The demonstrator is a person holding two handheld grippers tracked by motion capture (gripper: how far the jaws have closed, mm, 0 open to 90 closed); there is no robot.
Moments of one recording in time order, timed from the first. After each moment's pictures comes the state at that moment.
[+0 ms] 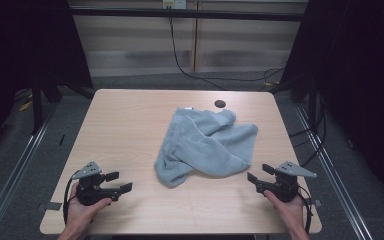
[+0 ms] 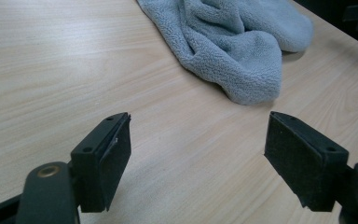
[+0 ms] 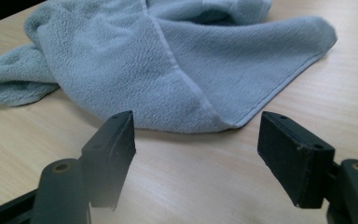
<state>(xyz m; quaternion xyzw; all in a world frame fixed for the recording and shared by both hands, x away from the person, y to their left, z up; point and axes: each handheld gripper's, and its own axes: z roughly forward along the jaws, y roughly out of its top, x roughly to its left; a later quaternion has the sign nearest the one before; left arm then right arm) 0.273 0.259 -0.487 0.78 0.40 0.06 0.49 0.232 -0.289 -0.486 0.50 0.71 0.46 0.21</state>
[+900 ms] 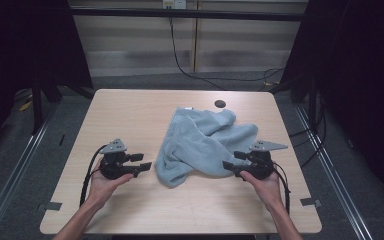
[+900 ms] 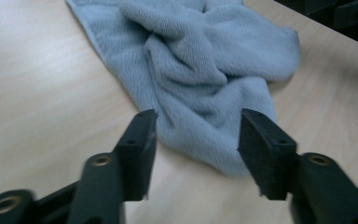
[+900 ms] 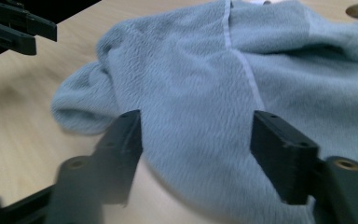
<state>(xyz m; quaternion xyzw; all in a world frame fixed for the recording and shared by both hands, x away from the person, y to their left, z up) 0.340 0.195 -0.465 0.81 0.32 0.04 0.49 0.294 -0.231 -0.459 0.42 0.76 0.48 0.13</state>
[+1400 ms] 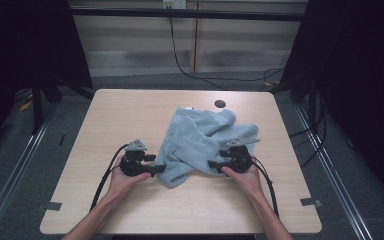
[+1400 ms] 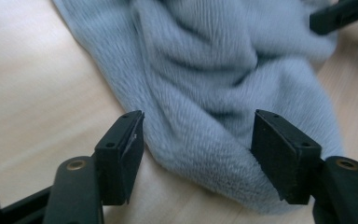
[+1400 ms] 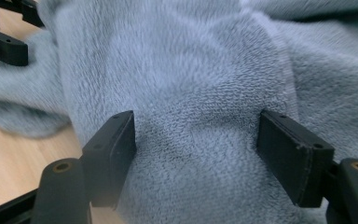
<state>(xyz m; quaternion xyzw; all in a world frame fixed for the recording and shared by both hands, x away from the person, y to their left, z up) 0.351 0.157 -0.509 0.84 0.32 0.03 0.43 0.333 -0.194 -0.501 0.42 0.80 0.42 0.11</state>
